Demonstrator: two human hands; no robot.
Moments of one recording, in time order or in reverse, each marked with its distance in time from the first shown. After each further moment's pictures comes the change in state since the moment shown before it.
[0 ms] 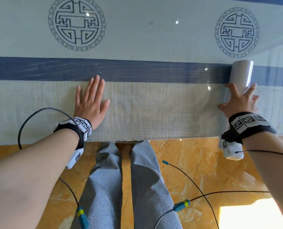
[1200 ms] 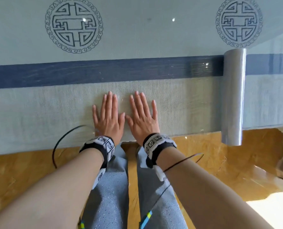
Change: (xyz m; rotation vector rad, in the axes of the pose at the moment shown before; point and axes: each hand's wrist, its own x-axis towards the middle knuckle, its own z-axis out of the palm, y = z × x) left_hand 0.028 0.266 0.024 -0.117 0.030 -0.268; right_hand -0.024 -0.048 0.055 -0.007 0.169 -0.805
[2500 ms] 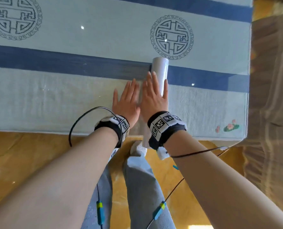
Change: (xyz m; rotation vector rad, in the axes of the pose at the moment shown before) left_hand 0.051 0.066 -0.003 0.040 -0.209 0.238; right_hand 0.038 0.036 -0.060 -0.159 -0.126 0.162
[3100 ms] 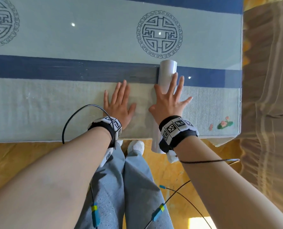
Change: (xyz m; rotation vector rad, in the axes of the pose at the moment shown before) left_hand -0.006 -0.034 0.018 0.021 0.075 -0.017; right_hand -0.013 0.022 0.014 0.161 -0.003 0.302
